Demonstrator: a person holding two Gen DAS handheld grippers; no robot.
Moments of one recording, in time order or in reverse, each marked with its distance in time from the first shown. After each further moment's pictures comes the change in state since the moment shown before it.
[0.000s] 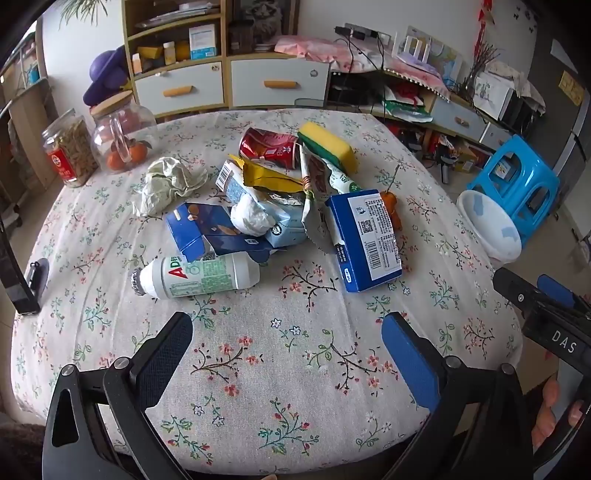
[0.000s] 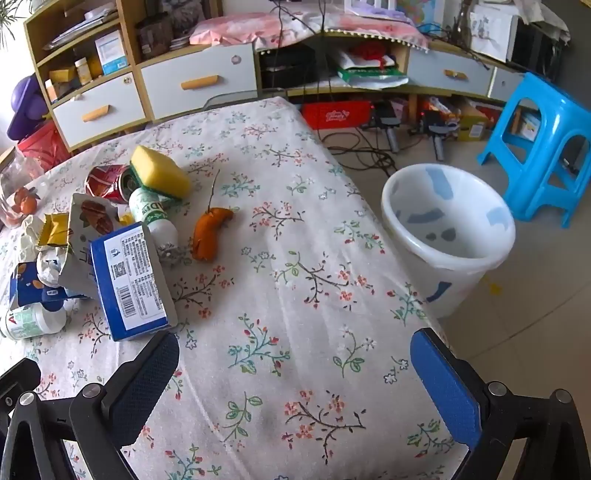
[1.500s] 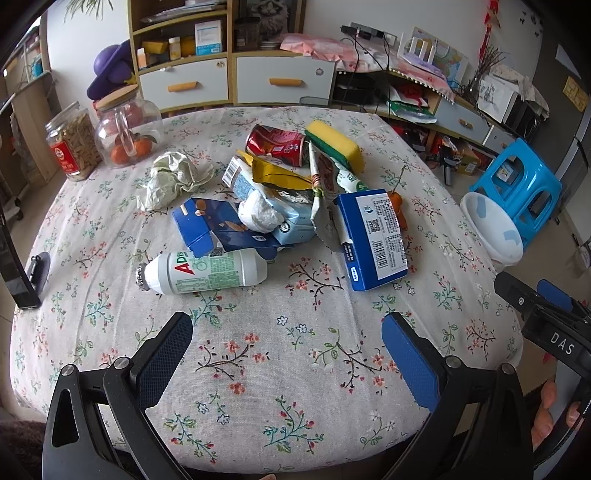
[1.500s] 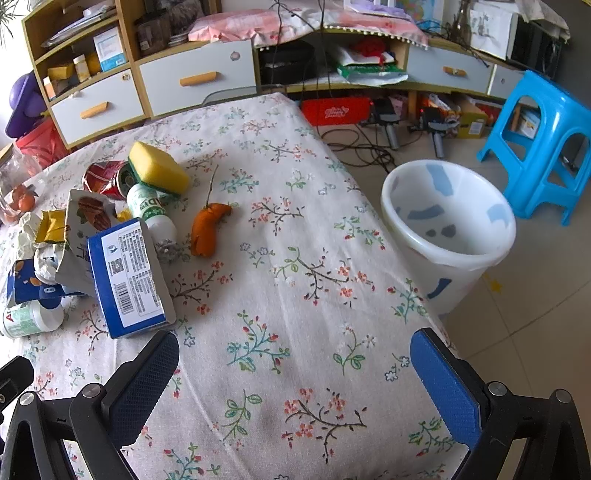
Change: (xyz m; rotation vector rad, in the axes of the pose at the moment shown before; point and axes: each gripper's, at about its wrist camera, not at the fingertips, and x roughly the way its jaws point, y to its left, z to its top) left arm 0.001 0.009 -0.001 -0.020 0.002 -0.005; right arm 0.004 -0.001 -0.003 0.001 0.007 -0.001
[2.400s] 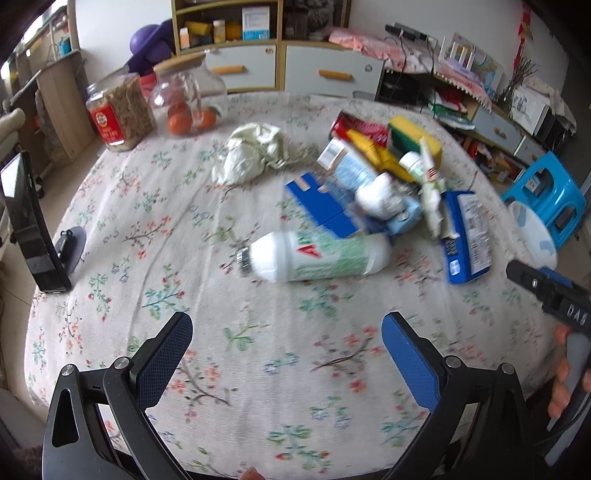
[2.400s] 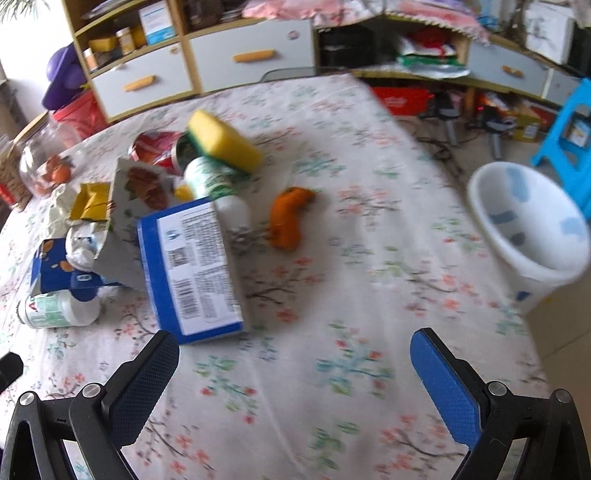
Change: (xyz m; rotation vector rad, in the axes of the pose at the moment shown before) left arm 0.020 0.090 -0.009 -0.059 0.008 0.093; right arm 0.047 0.061 0.010 -0.086 0.073 0.152
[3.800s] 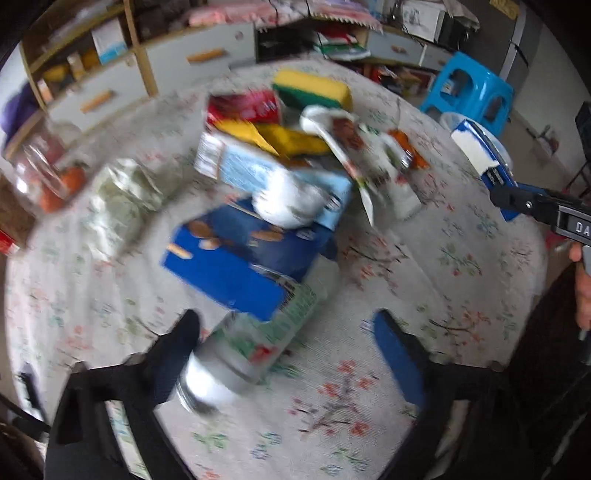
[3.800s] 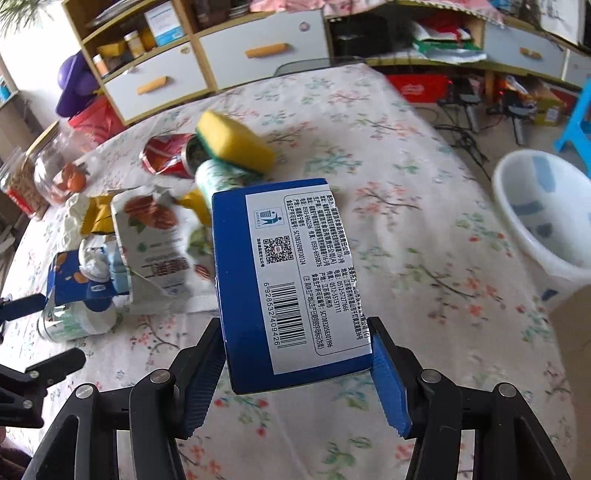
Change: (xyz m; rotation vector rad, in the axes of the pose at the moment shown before) left arm 0.058 -0.048 0.042 0.420 0.164 -0.243; right arm -0.003 -0.026 0.004 0.059 0.004 0.071
